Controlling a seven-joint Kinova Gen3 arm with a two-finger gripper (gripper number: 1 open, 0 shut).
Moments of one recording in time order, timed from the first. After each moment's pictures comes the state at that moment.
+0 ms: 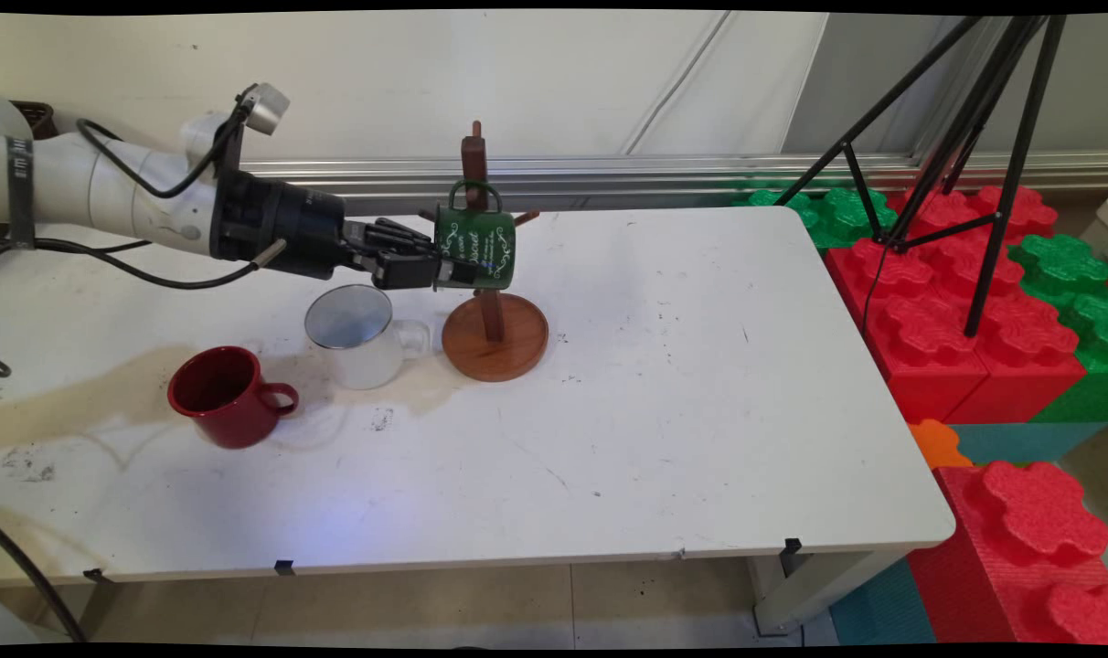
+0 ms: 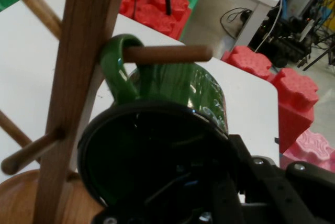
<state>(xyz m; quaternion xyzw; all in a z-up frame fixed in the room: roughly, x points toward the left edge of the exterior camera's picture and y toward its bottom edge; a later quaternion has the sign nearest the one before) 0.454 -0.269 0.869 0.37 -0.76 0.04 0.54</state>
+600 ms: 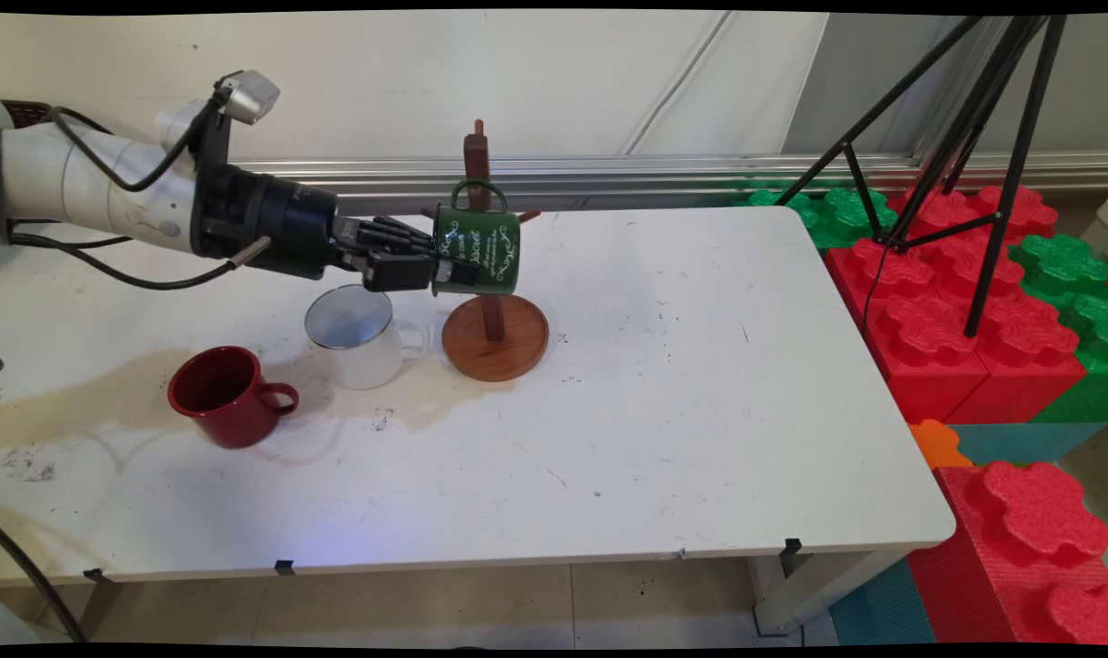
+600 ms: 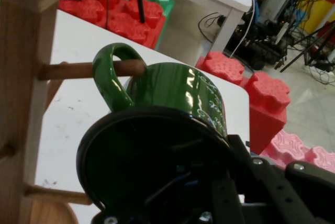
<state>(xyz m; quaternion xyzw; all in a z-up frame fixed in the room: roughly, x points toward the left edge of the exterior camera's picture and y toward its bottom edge) 0.447 -0.256 0.885 0.34 -0.76 0.03 0.55</state>
